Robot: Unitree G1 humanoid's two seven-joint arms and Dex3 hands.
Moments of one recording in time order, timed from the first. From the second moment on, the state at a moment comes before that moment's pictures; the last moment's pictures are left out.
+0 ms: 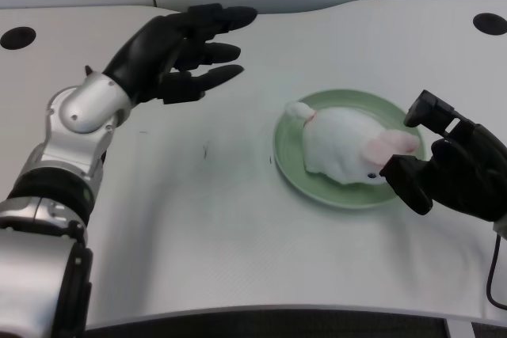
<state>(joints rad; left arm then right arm) -0.99 0.18 0.01 1.29 0.04 -0.63 -0.49 -0.72 -0.15 -0.38 1.22 0.39 -0.11 1.31</state>
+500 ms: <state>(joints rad) -0.76 0.21 0.35 1.17 -0.40 -0.14 -0.97 -0.72 -0.16 -0.38 1.22 0.39 -0.11 1.29</state>
